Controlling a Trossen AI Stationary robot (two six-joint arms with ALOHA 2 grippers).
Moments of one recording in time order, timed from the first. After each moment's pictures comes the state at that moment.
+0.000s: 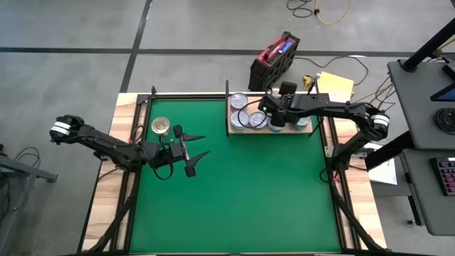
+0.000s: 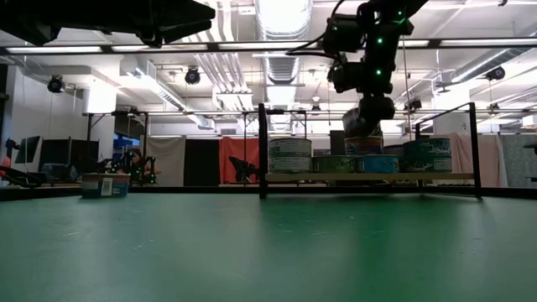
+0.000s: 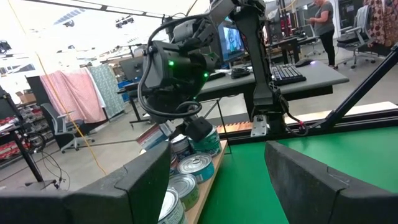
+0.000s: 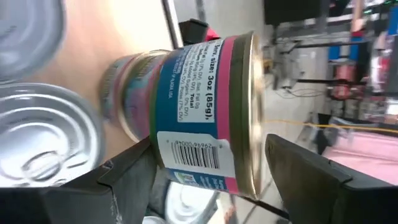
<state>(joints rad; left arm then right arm) -0.25 1.10 0.42 0.81 -0.54 0.31 -0.40 1.56 1.21 -0.86 0.79 -0.30</state>
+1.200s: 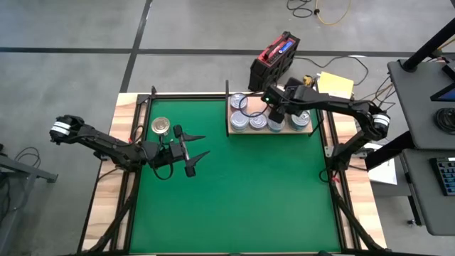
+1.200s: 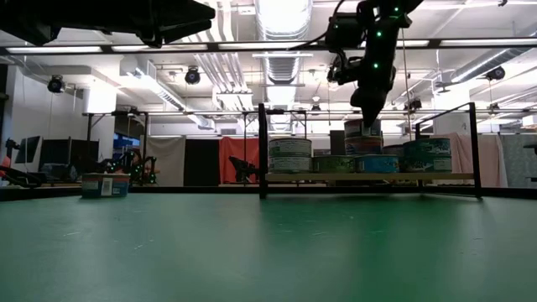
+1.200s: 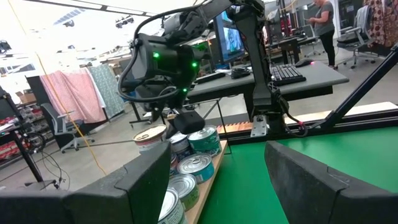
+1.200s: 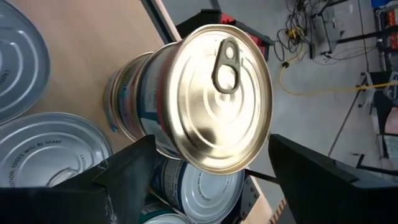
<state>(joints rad) -0.24 1.10 0.42 0.81 -0.54 0.31 -0.47 1.55 1.29 -0.96 0.65 -0.08</state>
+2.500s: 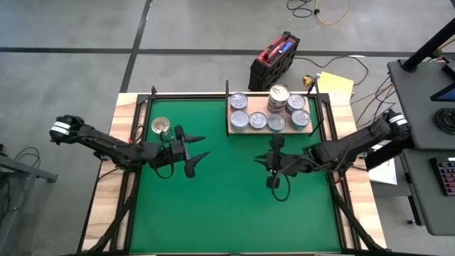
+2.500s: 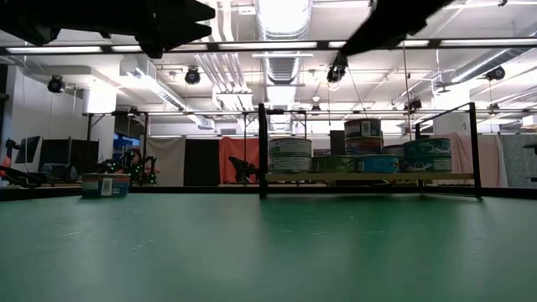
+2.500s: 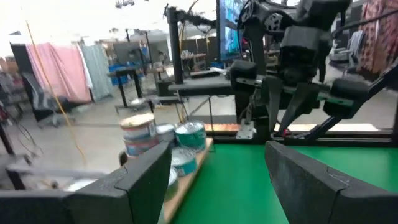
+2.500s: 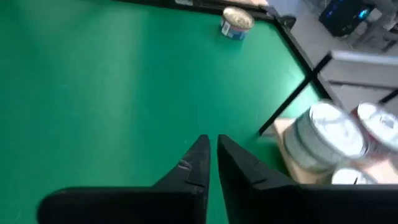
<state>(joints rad) -0.25 1.10 0.42 0.79 -0.54 0.15 0.32 1.28 0.90 -0.23 0.52 0.09</state>
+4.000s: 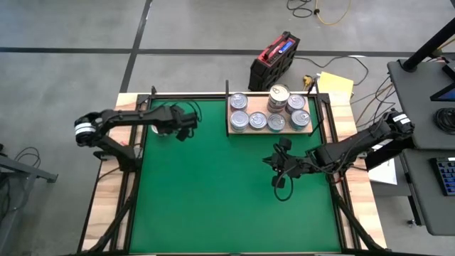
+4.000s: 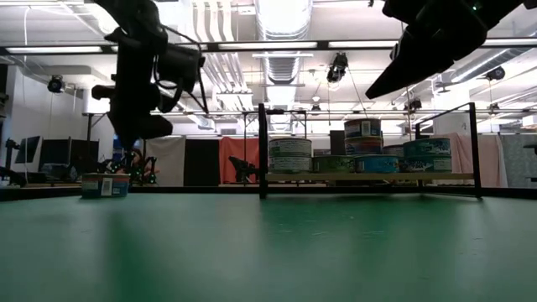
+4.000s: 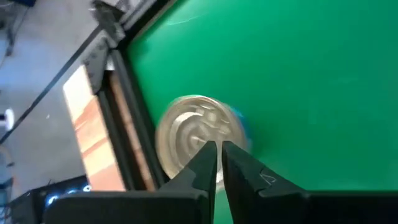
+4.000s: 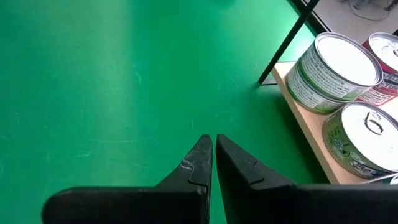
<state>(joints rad) 0.36 1.48 0.97 -1.14 -0.62 -0.70 0.33 1.21 0.71 -0.23 0.52 0.24</state>
